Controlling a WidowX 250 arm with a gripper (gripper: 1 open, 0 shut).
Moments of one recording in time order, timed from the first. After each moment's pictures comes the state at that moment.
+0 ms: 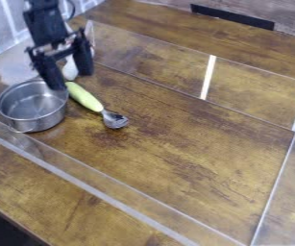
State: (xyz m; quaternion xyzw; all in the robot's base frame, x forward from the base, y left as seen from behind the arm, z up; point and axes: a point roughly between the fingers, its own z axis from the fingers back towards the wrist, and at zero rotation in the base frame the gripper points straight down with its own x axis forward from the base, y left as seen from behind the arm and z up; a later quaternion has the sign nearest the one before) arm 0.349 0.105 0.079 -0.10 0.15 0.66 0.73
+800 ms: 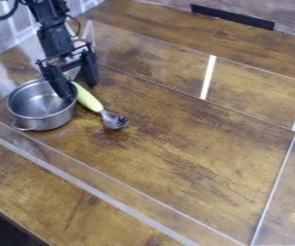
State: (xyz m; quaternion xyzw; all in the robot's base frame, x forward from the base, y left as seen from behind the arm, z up) arm 0.384 0.133 0.028 -0.13 0.21 0.62 0.75
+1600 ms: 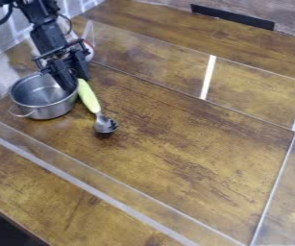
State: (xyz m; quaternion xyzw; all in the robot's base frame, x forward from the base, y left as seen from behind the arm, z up) arm 0.392 0.141 0.029 -0.17 0.24 0.65 0.70
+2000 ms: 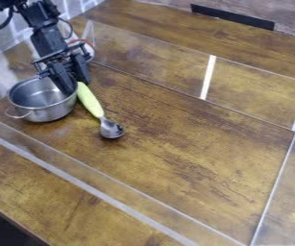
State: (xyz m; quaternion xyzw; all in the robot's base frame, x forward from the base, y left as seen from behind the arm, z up) arm 0.381 0.132 0.026 -0.18 0.28 0.62 0.71
